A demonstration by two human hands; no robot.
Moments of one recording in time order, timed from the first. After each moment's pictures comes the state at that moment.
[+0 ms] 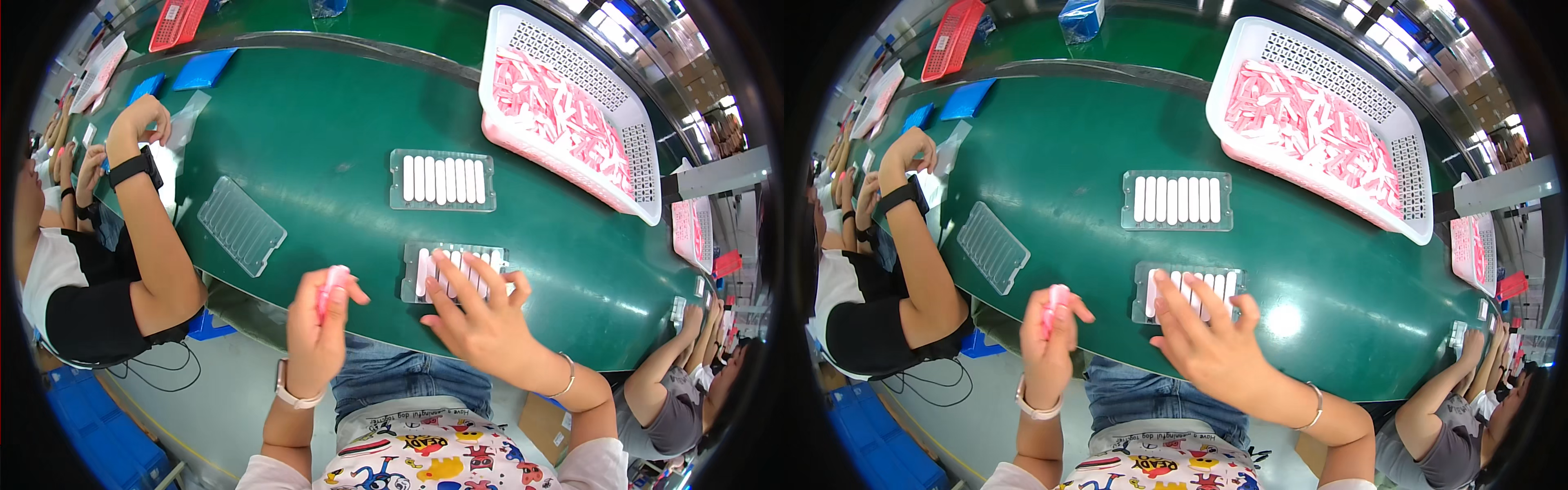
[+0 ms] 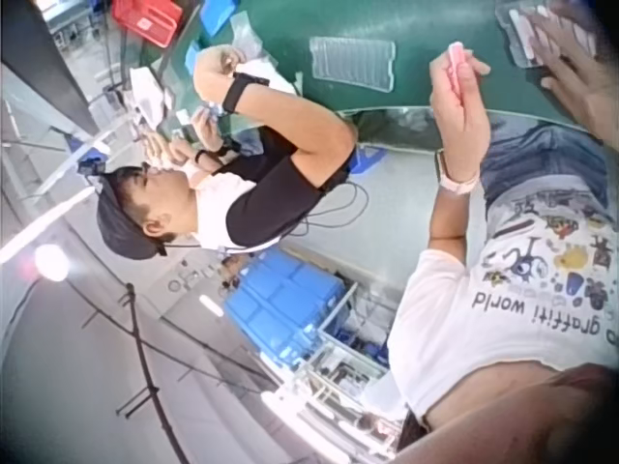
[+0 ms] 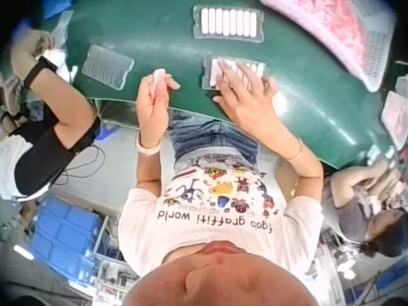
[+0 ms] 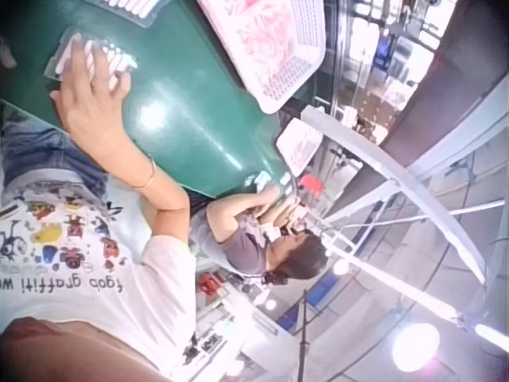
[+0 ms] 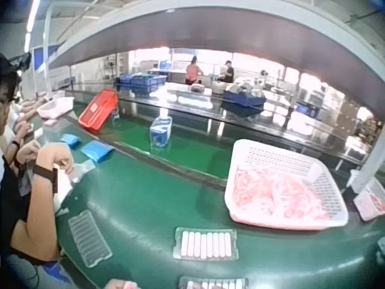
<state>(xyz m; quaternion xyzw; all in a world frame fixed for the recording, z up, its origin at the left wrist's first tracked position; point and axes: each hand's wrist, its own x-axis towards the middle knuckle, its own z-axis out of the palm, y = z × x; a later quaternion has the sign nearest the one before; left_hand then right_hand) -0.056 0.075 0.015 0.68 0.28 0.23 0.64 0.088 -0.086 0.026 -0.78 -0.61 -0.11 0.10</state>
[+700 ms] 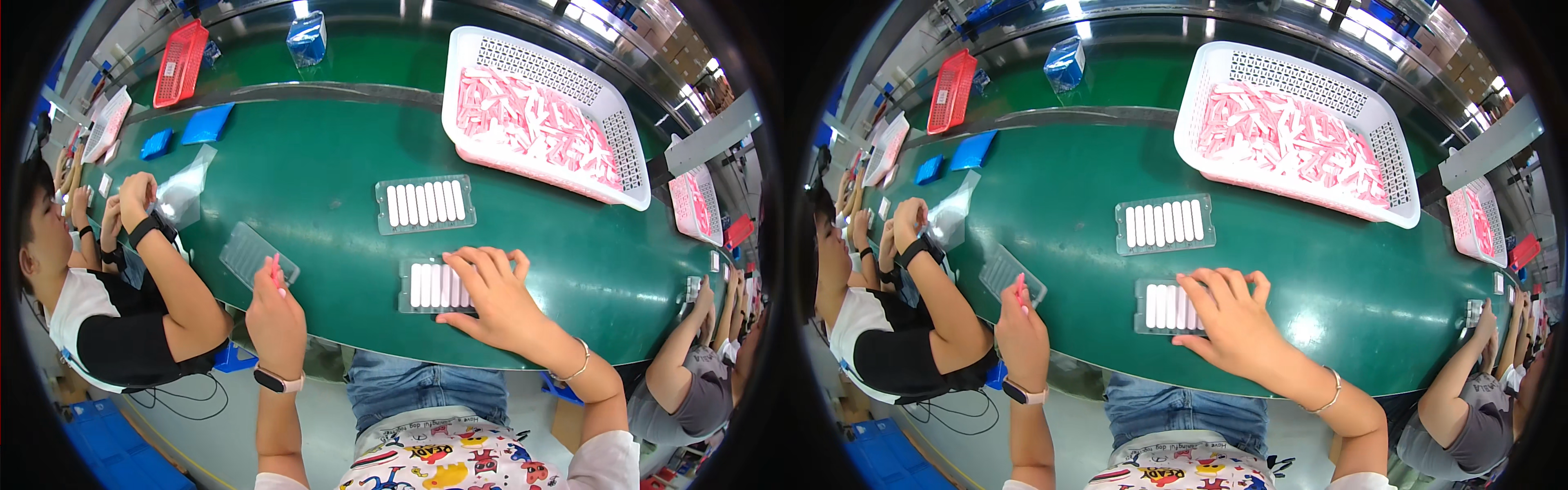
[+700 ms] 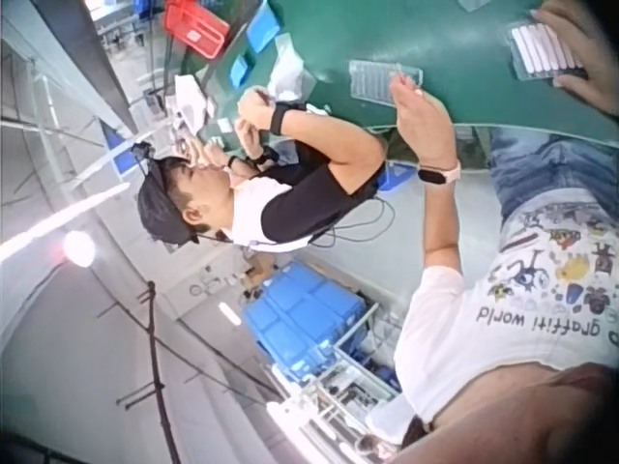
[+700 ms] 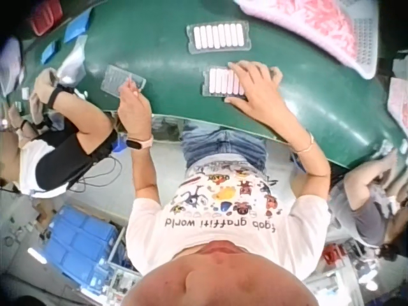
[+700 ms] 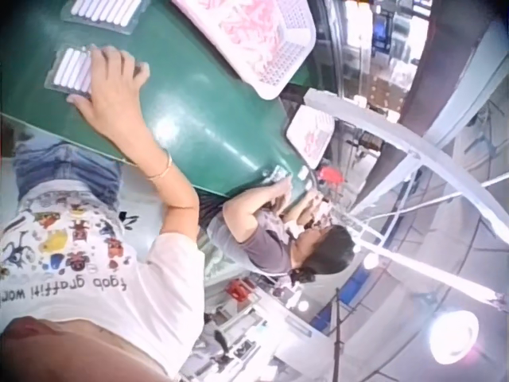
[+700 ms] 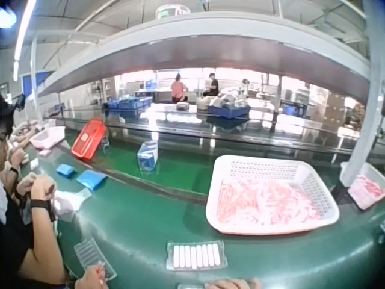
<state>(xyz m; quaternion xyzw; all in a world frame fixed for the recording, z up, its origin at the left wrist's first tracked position) -0.057 0.127 0.014 0.89 0.37 0.25 0.14 0.126 -0.101 0.037 -0.82 -0.55 0.06 0.17</state>
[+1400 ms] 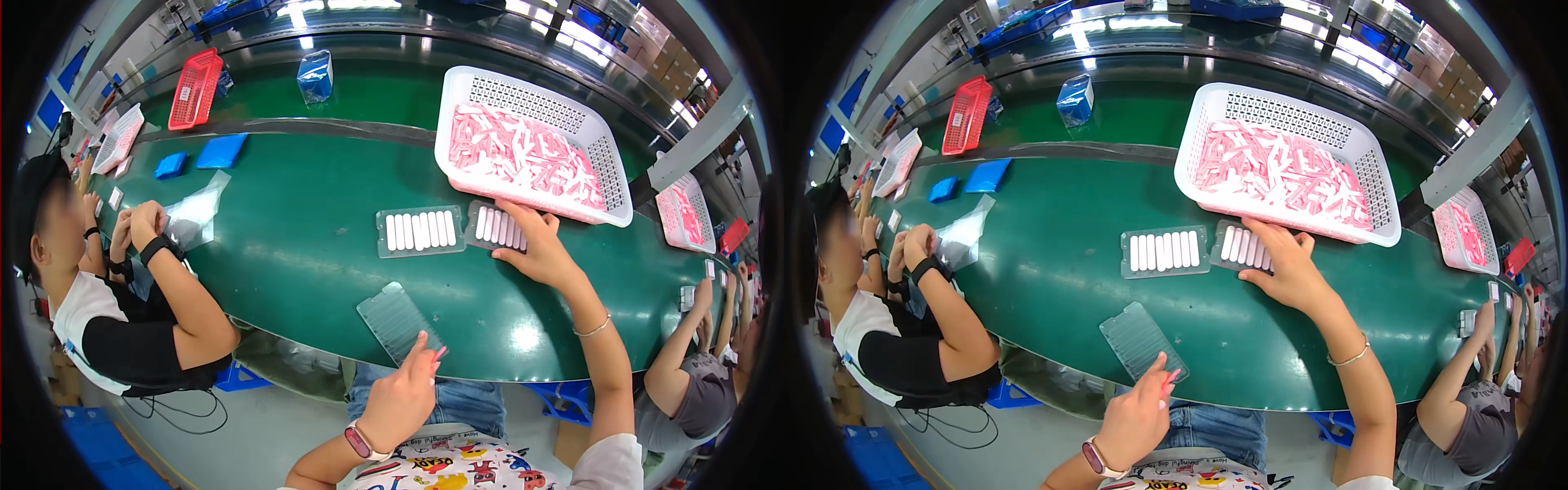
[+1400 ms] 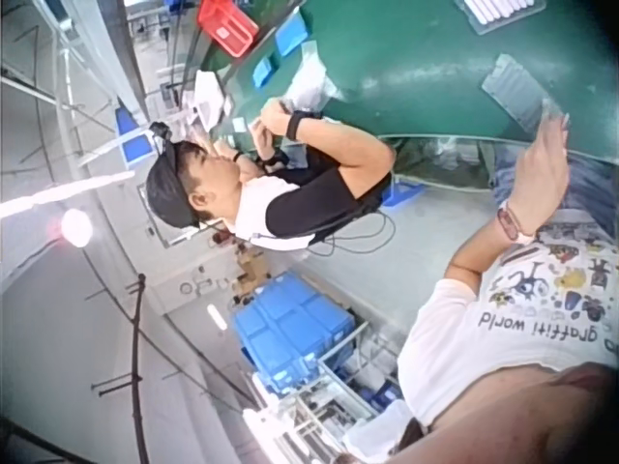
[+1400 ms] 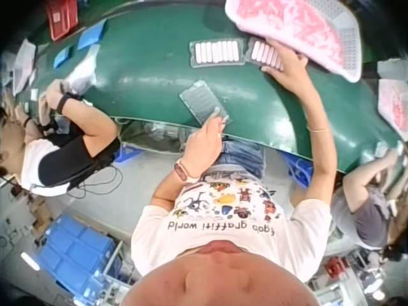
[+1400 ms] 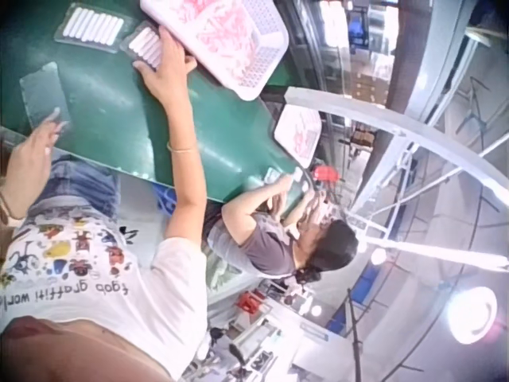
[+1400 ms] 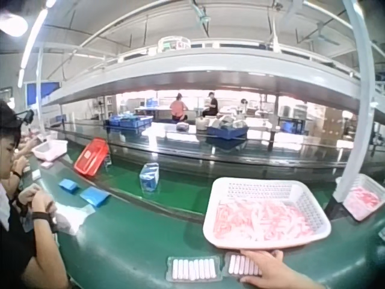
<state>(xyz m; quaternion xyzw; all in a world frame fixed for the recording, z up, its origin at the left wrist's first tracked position) -0.051 -0.004 0.038 0.93 0.15 0.06 0.32 0.230 -0.120 0.037 -0.85 -0.46 0.06 0.23</state>
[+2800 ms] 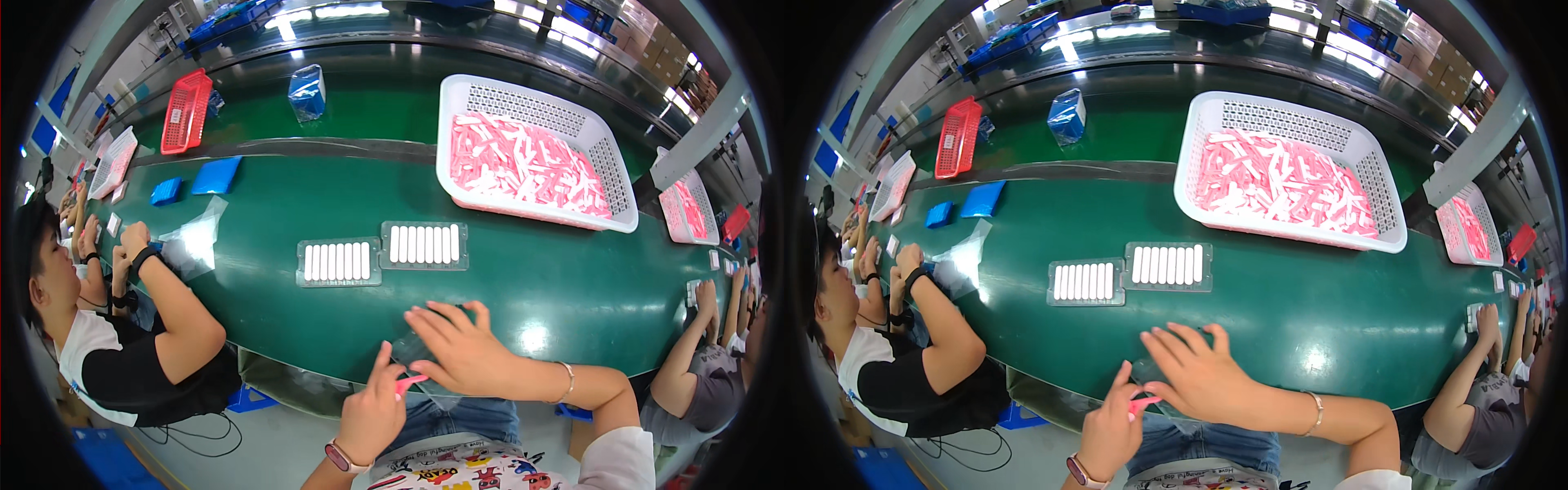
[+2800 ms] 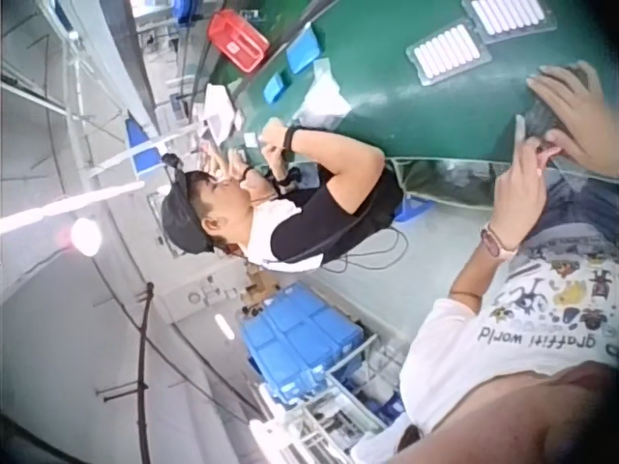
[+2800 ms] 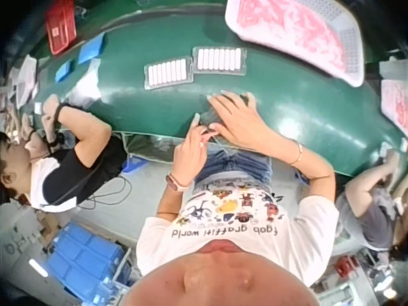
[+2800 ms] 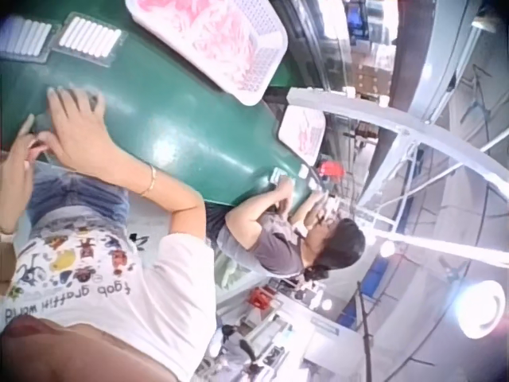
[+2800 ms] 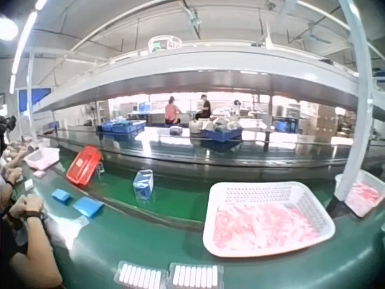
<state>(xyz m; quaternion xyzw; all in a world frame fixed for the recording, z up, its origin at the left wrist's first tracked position) -0.064 0.038 0.028 0.93 0.16 0.10 0.31 0.098 -0.077 0.037 -0.77 -0.61 0.05 0.18</state>
